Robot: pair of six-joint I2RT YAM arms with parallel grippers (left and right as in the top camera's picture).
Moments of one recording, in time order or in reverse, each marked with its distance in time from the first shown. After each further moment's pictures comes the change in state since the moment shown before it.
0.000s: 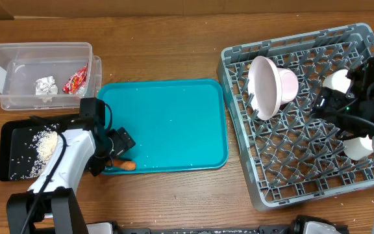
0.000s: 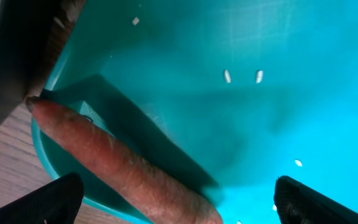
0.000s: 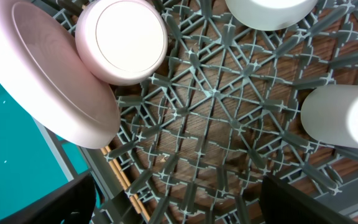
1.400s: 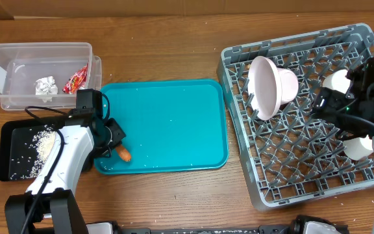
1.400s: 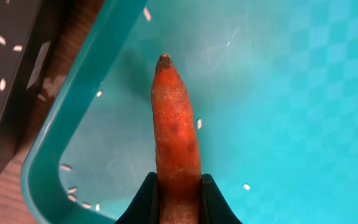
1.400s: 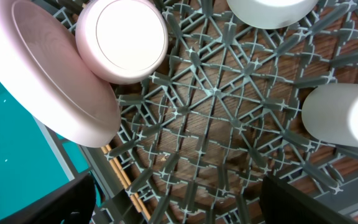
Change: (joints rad) left arm 0.000 0.000 0.065 0.058 0.000 0.050; right arm 0.000 0.000 0.000 -0.003 -0.003 0.000
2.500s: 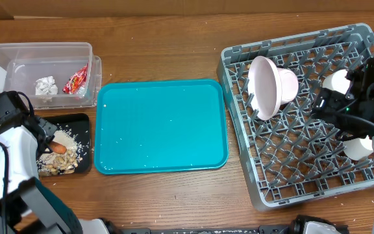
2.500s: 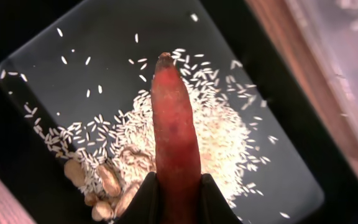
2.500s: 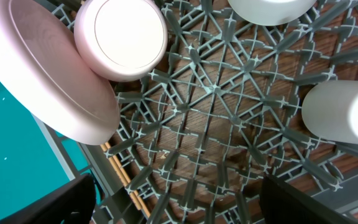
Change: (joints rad) left arm 0.492 0.085 0.160 0.098 -0.213 0.087; right arm 0.000 0.000 0.000 -0.009 0.000 0.000
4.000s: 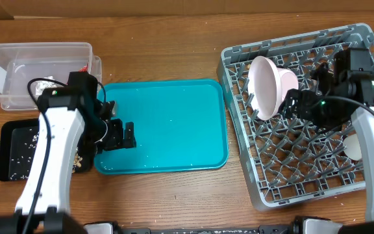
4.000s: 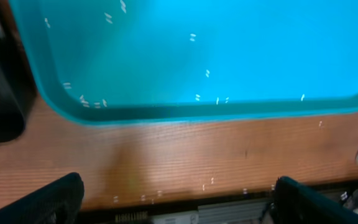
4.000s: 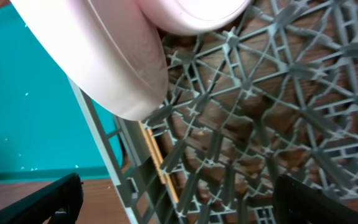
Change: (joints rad) left arm -0.520 -0.106 0.197 -0.698 0.360 0.438; right arm 0.103 0.148 -0.011 -0.015 -0.153 -0.102
